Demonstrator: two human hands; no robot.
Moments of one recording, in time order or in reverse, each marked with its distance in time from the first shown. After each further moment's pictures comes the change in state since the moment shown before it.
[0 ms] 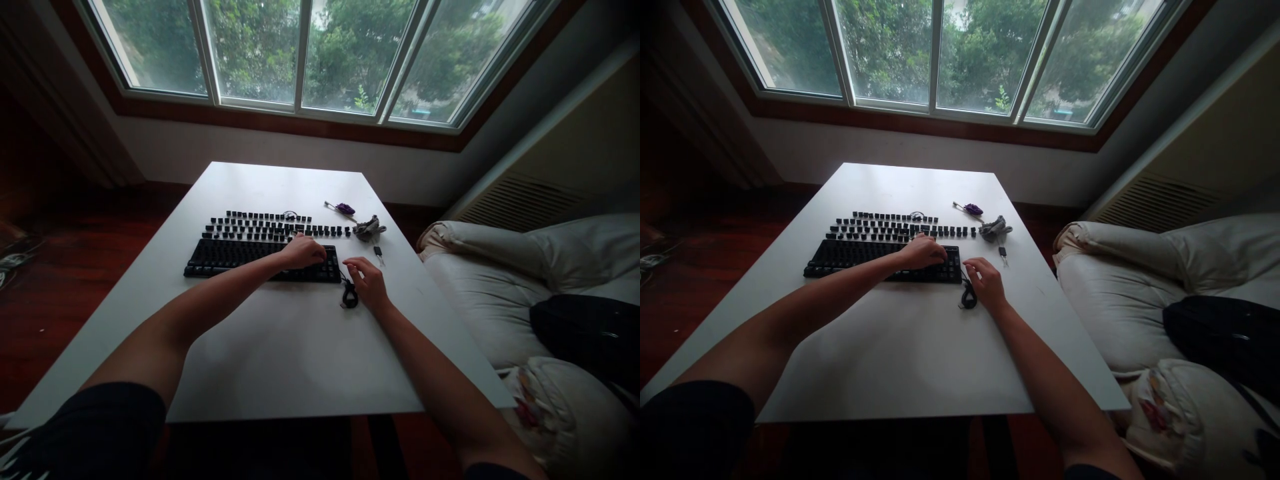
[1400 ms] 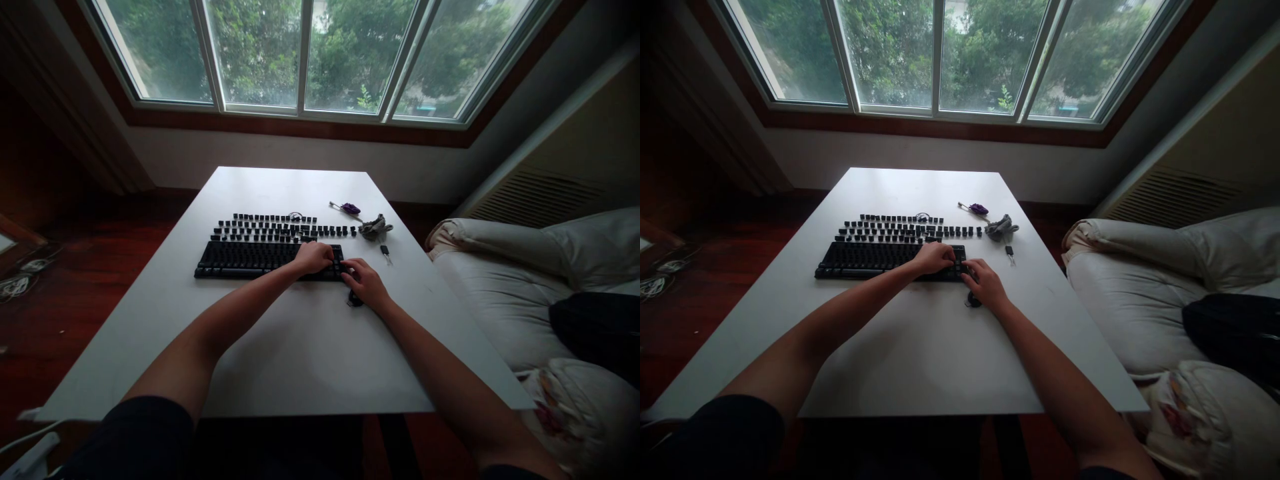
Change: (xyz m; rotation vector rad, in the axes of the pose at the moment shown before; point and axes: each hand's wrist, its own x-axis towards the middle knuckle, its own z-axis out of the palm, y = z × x) left_hand 0.004 0.024 0.011 -0.068 -0.015 -0.320; right_hand -0.007 0.012 0.017 -0.051 -0.178 0.035
